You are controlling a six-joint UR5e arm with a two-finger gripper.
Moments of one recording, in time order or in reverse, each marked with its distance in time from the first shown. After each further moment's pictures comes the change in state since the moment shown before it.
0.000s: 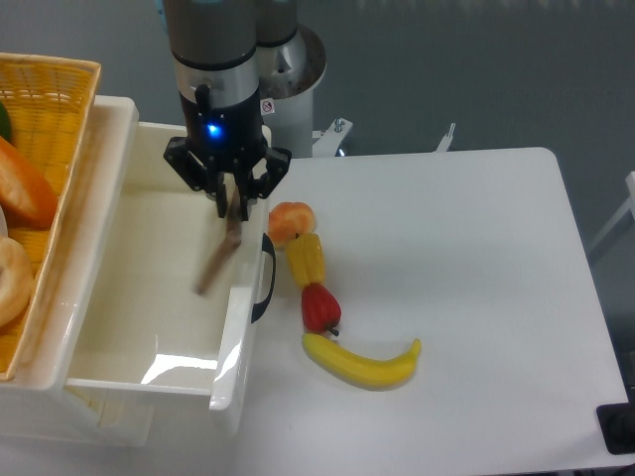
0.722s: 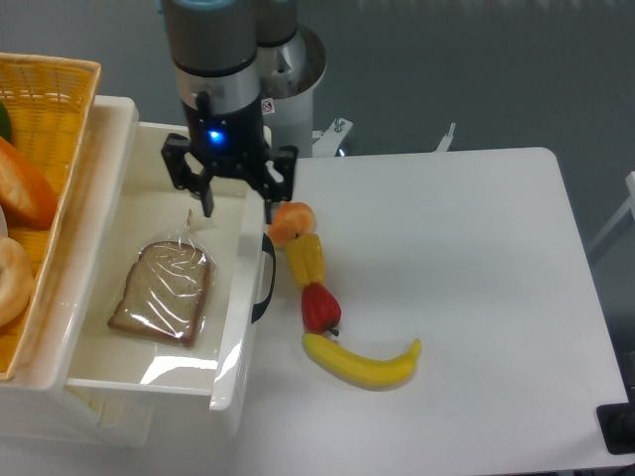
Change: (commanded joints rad) arm 0.084 0.000 0.002 0.006 0.048 0.008
